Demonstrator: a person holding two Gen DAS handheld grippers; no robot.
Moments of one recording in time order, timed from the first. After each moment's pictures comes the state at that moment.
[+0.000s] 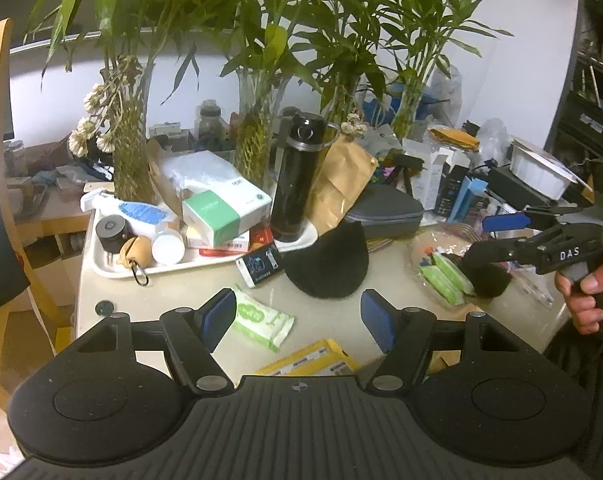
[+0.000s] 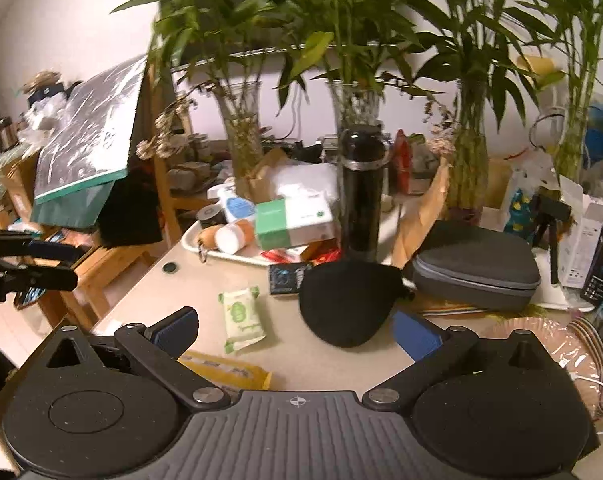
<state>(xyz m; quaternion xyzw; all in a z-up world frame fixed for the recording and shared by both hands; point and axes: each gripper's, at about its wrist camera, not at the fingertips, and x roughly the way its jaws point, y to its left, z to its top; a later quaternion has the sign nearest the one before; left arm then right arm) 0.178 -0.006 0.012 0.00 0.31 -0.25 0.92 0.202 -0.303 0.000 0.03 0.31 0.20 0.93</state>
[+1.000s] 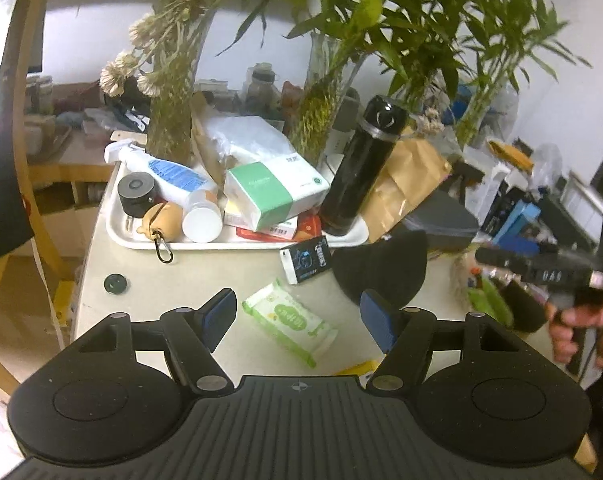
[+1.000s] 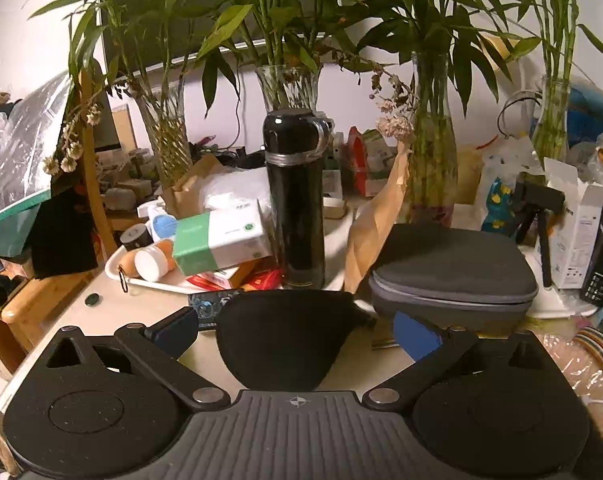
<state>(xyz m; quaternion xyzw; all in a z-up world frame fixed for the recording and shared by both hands) 0.247 0.018 -0.016 -0.07 0.37 -0.19 0.91 0.292 -0.317 -0.061 0.05 0.30 0.14 0.94</state>
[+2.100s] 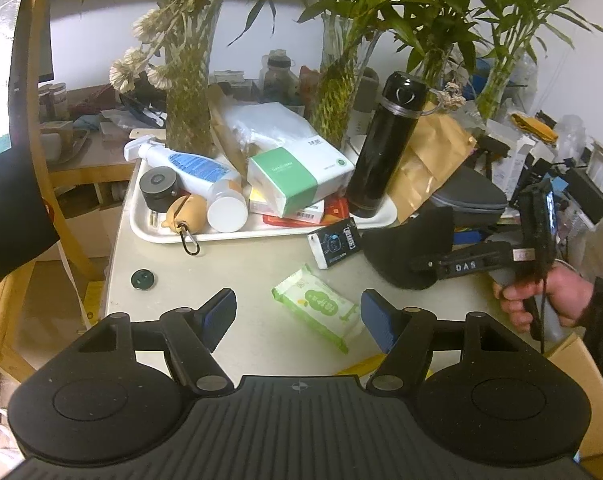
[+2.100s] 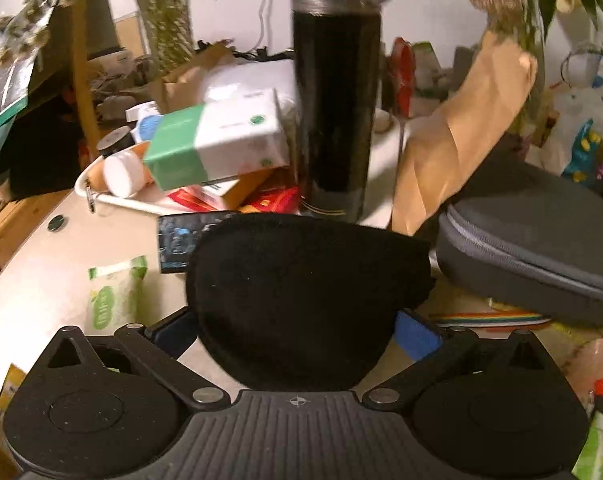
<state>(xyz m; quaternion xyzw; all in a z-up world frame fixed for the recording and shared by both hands) 0.249 0.011 -0.022 -0.02 0.39 -0.16 0.91 0.386 -0.270 -0.153 0.00 0.41 0.18 0.90</state>
